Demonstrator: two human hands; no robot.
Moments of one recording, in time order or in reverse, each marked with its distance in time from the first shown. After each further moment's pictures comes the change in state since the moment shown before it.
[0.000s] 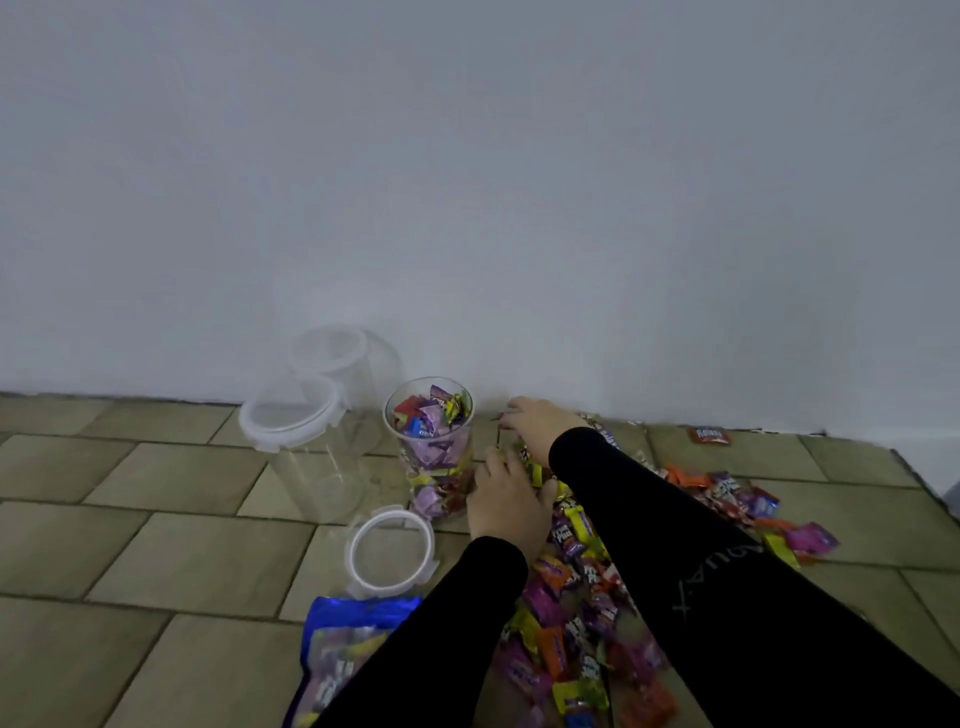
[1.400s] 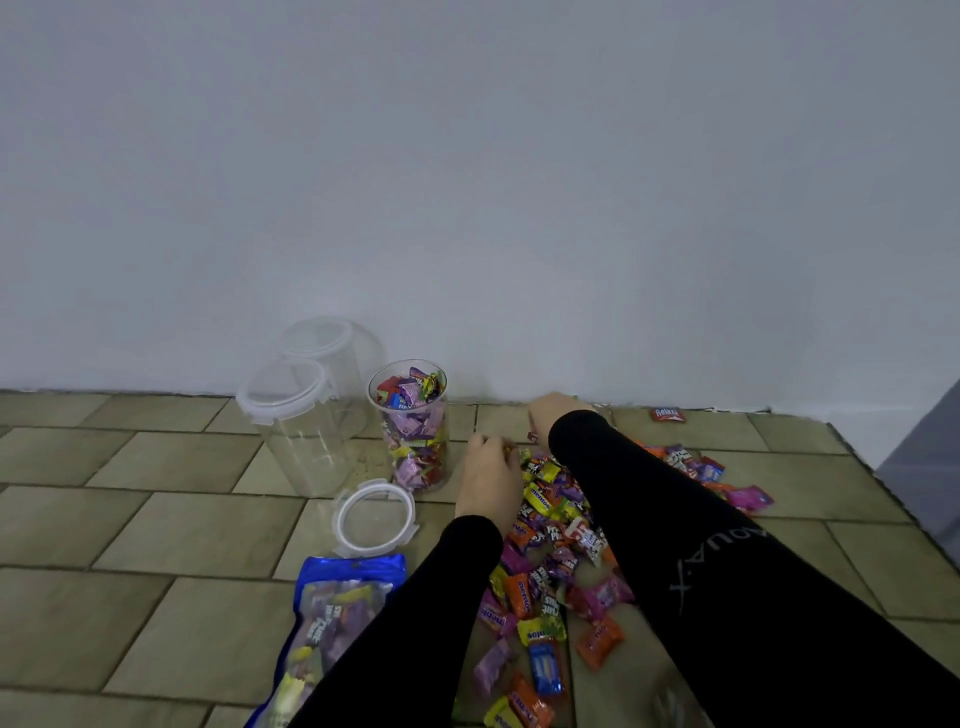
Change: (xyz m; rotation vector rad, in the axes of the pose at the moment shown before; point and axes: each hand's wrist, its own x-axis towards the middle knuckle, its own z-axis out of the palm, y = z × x) left_hand -0.027 0.013 -0.011 -0.571 0.187 -0.008; right_hand -0.071 0.001 -0.029 0.115 -0.107 0.322
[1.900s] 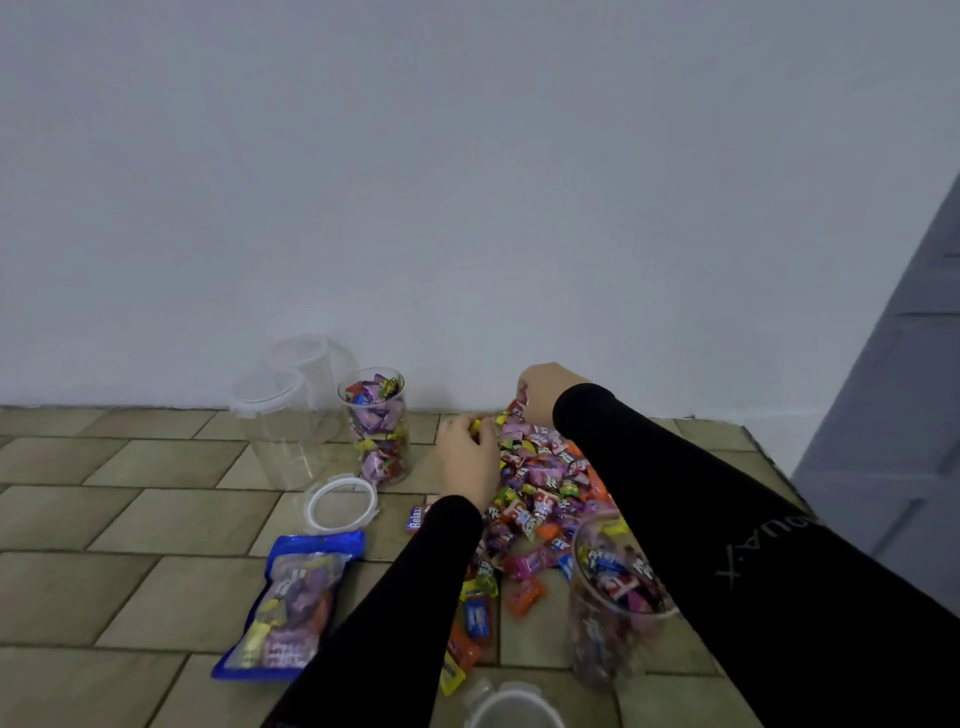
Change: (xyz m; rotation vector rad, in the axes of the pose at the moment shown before) left_hand -0.043 0.061 -0.007 -0.325 0.198 -0.014; right_hand -0.085 0.049 -0.049 0.161 0.210 -0.104
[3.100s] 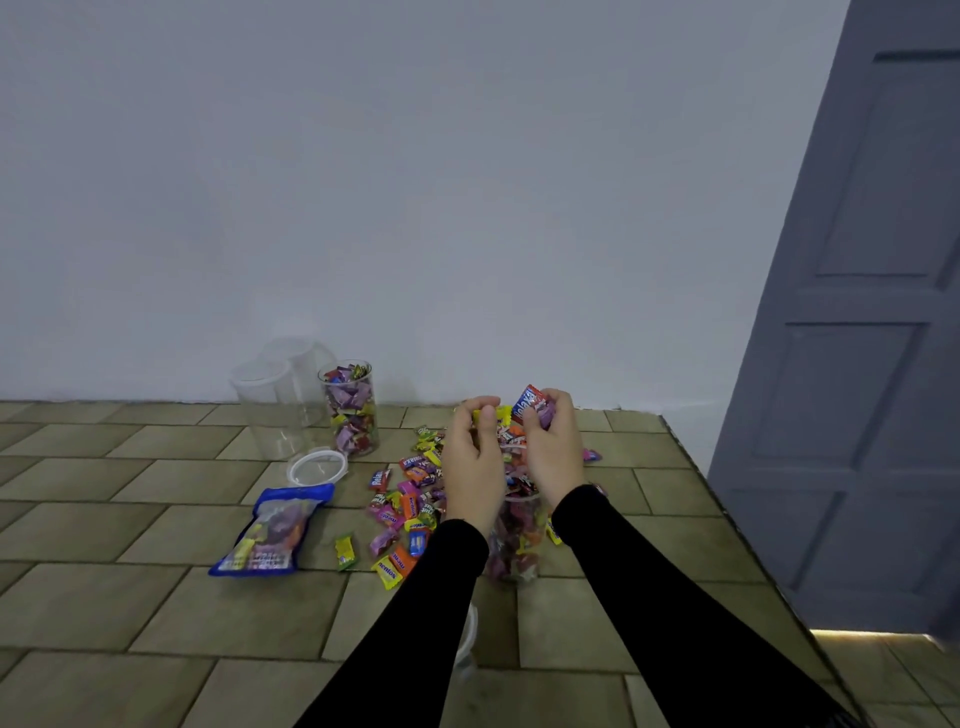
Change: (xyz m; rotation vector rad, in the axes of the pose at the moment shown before) left_hand -0.162 0.080 0.015 -0.380 0.123 0.258; right_hand -0.188 0.033 0.038 1.153 0.640 0.059
